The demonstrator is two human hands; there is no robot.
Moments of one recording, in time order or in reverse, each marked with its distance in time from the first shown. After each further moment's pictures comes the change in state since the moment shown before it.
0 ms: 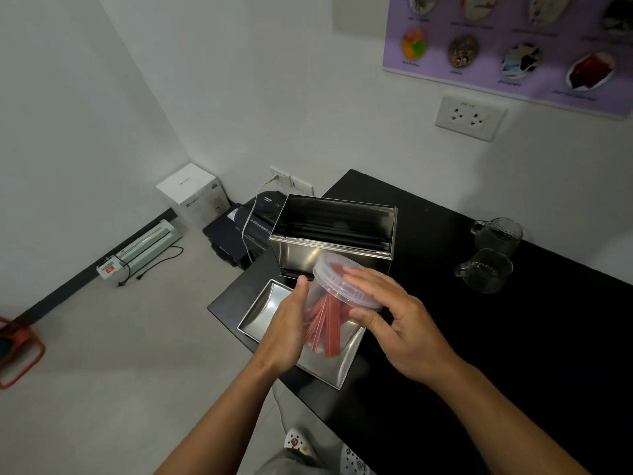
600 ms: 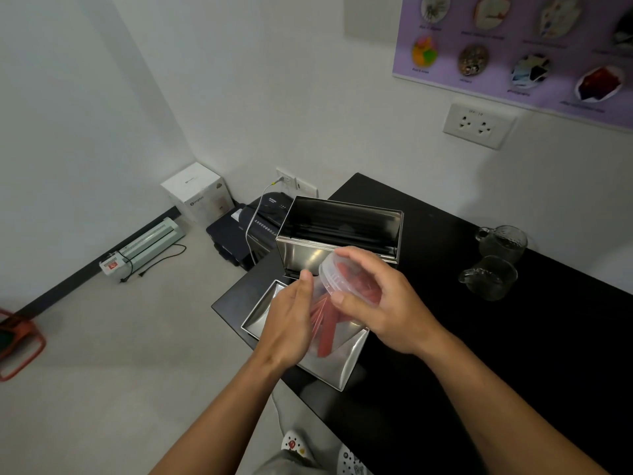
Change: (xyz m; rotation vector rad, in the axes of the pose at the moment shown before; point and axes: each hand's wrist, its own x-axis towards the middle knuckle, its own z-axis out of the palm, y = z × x) left_hand 0.005 0.002 -0.004 0.211 0.191 0.142; right_hand 0.038 -0.021 0.001 0.097 -0.031 0.062
